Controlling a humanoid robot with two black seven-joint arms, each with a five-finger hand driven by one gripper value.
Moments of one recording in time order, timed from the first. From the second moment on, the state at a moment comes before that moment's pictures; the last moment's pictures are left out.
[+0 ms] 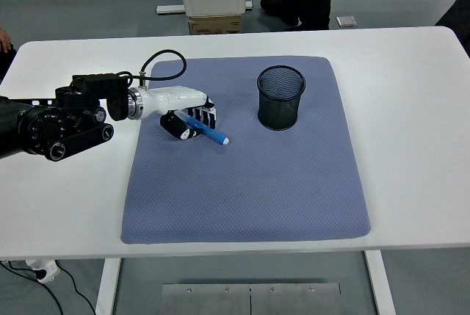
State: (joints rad) left arm -1.28 0.35 0.29 -0.88 1.10 0.02 -0.33; right arm 0.02 0.00 0.64 0.23 0.19 0.05 0.11
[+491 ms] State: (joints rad) left arm -1.36 0.35 0.28 -0.88 0.95 0.02 -0.33; right arm 0.02 0.00 0.64 0.23 0.19 0.05 0.11
